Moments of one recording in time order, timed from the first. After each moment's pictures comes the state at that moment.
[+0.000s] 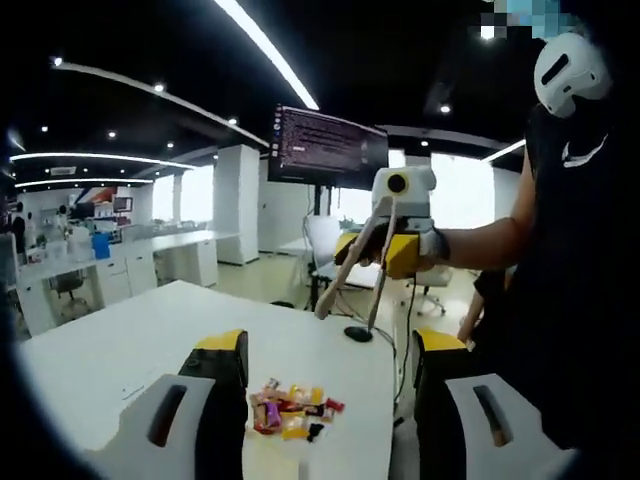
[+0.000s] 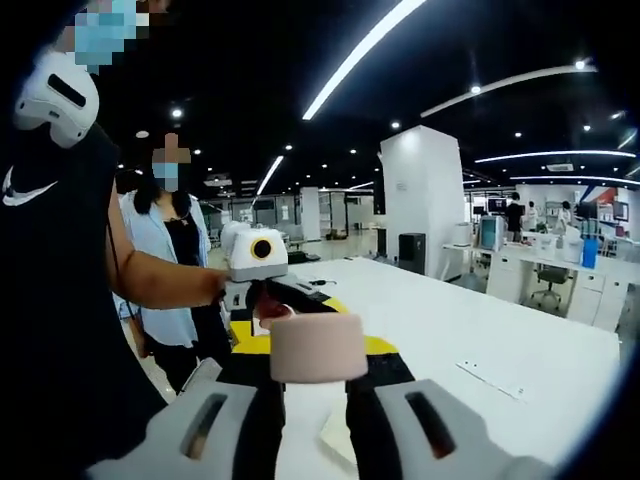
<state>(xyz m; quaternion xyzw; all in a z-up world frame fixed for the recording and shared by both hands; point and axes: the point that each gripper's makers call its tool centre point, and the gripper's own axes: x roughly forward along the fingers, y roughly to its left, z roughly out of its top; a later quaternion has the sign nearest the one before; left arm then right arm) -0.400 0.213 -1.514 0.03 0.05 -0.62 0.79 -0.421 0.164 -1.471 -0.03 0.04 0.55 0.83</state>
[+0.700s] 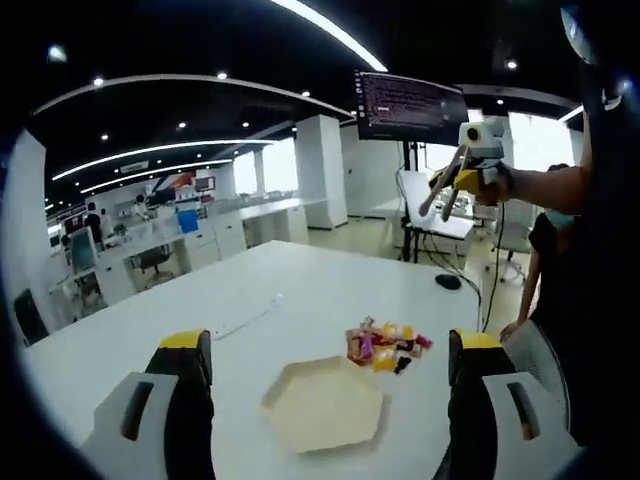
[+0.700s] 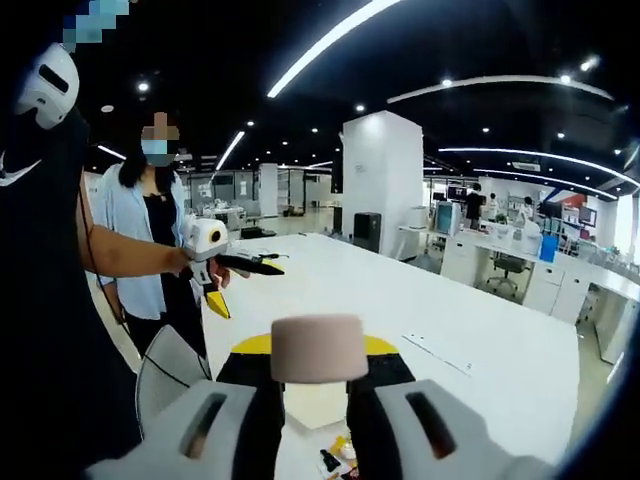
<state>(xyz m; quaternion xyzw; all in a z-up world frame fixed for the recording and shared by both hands) -0.351 0.321 -1.583 0.09 0.10 -0.45 0.88 -0.399 0.098 -1.495 -0.09 0.08 0.47 0.88</state>
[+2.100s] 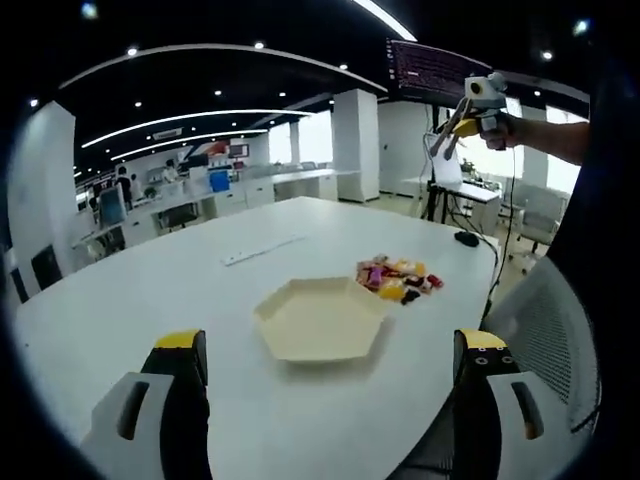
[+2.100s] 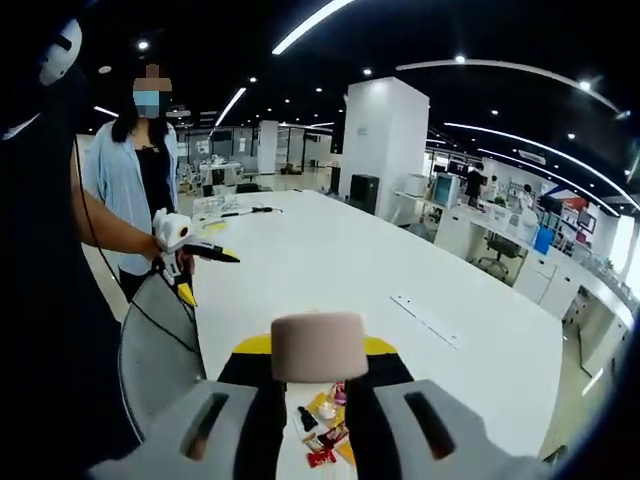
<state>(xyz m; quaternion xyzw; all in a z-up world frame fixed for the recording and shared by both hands) -0.404 0.362 -1.692 0.09 0.15 -0.39 0.90 -0.392 0.075 -1.543 -0.15 0.15 0.46 0.86</state>
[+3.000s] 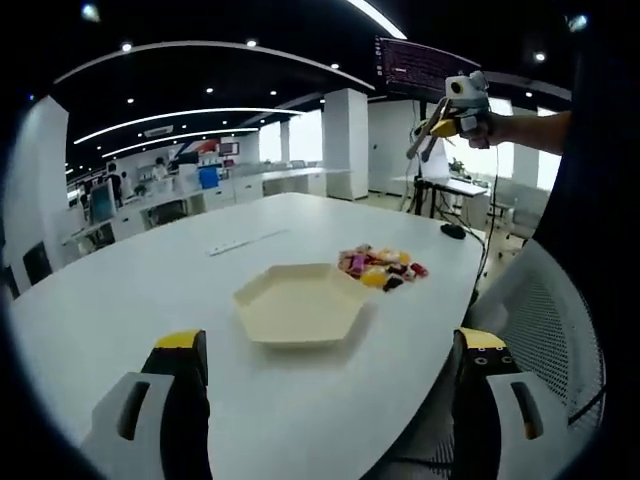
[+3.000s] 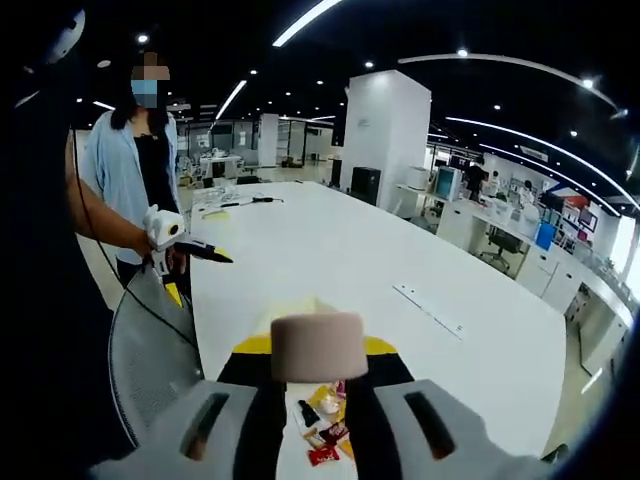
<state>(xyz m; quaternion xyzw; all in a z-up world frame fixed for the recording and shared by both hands) -0.422 0.363 -1.721 0.09 0.16 -0.41 0.90 -0.390 0.081 -1.574 -0.16 0.16 0.46 0.86</state>
